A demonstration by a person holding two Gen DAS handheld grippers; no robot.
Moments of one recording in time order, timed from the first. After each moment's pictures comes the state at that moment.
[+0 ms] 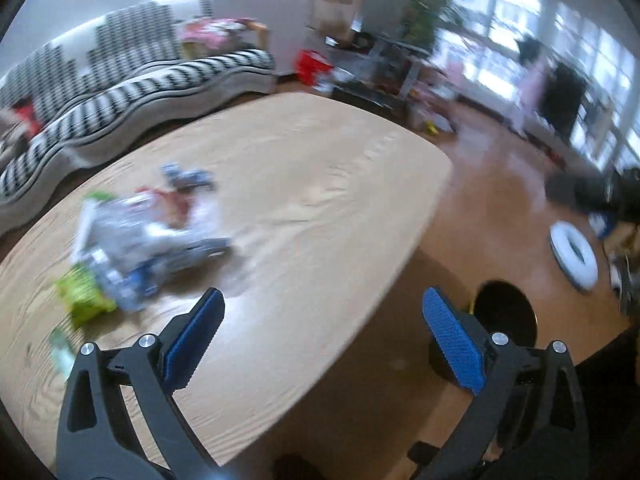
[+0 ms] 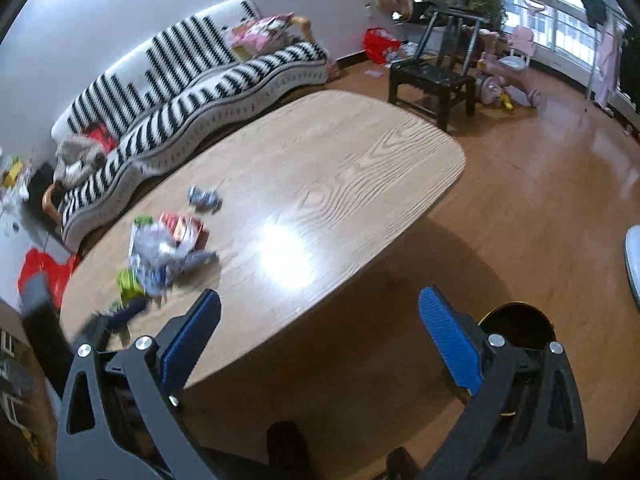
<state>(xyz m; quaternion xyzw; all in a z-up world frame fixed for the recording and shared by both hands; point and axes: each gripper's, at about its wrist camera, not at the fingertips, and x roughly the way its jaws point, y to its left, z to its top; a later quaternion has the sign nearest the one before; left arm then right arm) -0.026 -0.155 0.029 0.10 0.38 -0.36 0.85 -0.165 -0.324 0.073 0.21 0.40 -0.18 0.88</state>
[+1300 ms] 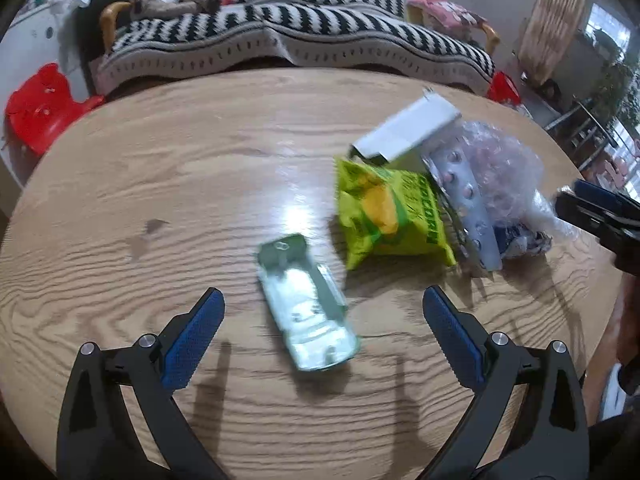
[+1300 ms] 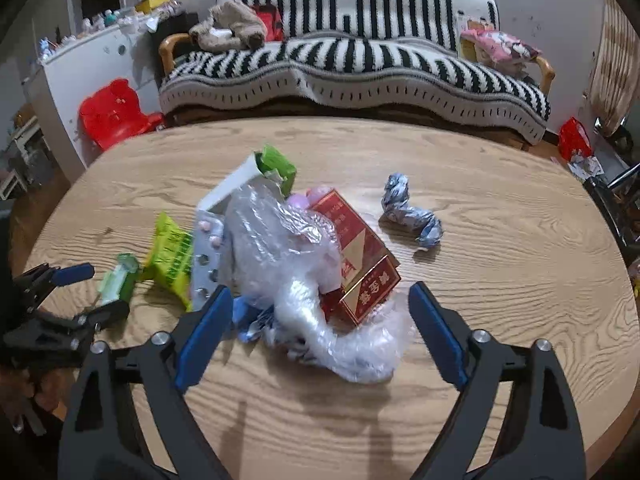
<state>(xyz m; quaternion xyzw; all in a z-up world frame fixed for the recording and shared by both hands) 0.108 0.051 -0.059 -0.02 0.47 -0.08 0.88 0.124 -0.164 -0.025 -0.03 0.42 0.10 0.90</state>
